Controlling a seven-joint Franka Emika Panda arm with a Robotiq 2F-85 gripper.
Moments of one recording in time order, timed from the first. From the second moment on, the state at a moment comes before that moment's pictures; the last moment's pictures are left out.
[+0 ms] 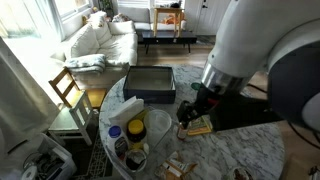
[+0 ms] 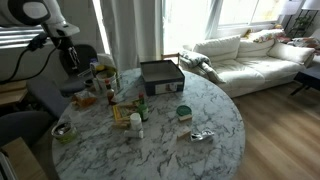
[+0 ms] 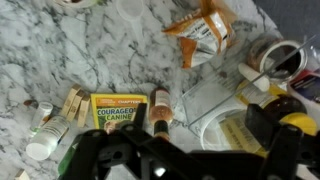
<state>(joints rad) 0.05 -0.20 0.31 -2.34 -0.01 2.26 0.87</state>
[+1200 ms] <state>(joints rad) 0.10 0.05 0.23 -2.29 -0.09 2.45 1.09</state>
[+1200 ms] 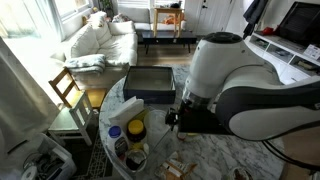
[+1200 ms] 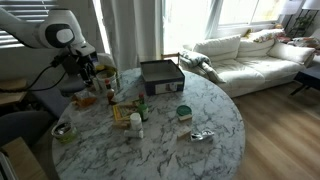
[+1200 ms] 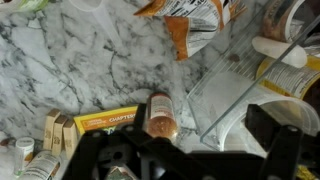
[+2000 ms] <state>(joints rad) 0.18 0.20 0.13 -2.14 -0.23 2.45 1.28</state>
